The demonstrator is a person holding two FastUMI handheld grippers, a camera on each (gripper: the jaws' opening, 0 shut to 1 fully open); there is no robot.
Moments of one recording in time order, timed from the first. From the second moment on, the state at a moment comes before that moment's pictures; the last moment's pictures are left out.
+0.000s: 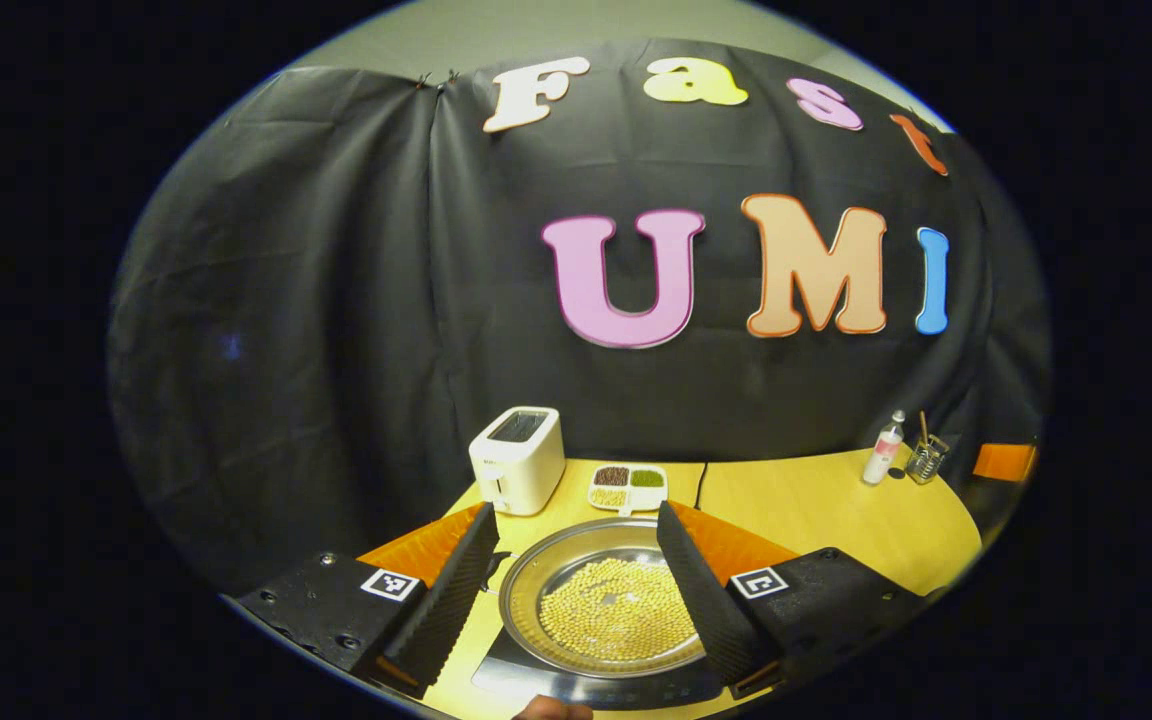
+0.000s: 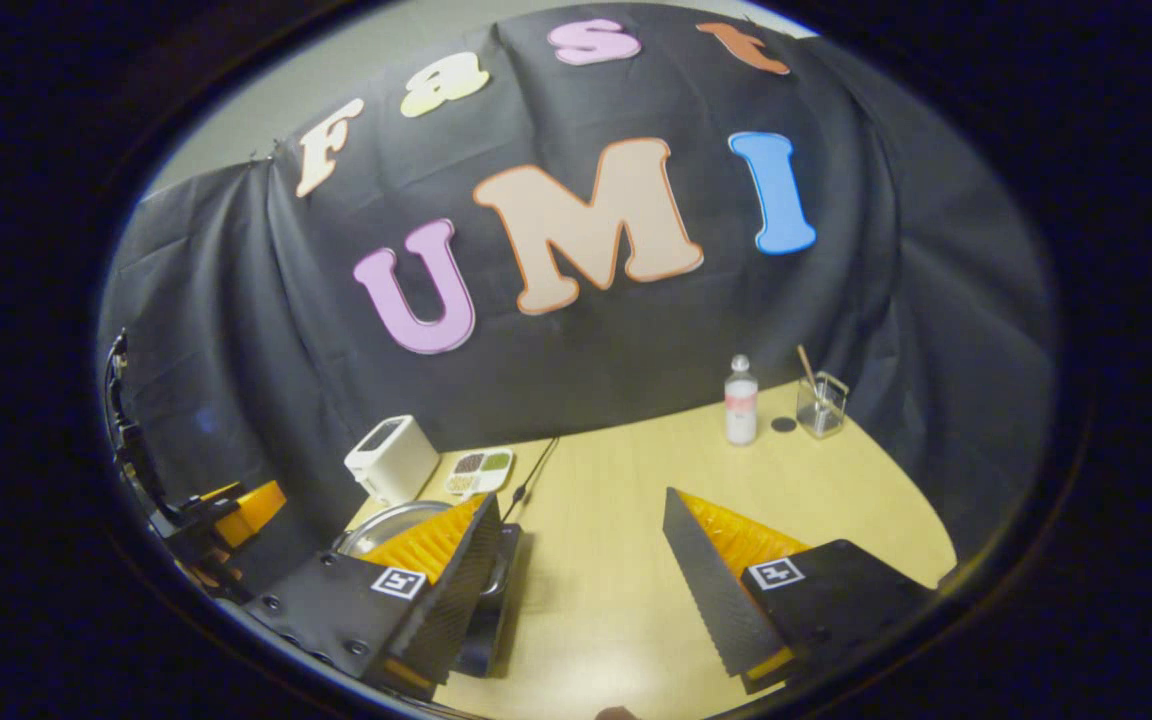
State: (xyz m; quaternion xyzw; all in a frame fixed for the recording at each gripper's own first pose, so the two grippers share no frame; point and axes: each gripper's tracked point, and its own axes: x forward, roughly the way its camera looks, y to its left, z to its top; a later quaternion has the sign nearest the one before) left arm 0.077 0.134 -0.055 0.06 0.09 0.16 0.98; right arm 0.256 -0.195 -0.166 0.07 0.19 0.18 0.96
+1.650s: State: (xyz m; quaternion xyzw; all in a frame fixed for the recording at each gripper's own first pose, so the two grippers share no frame) left arm 0.048 -0.129 -0.015 0.04 -0.03 0.09 0.99; right arm 0.082 -0.083 -0.039 0.03 0.02 0.13 0.99
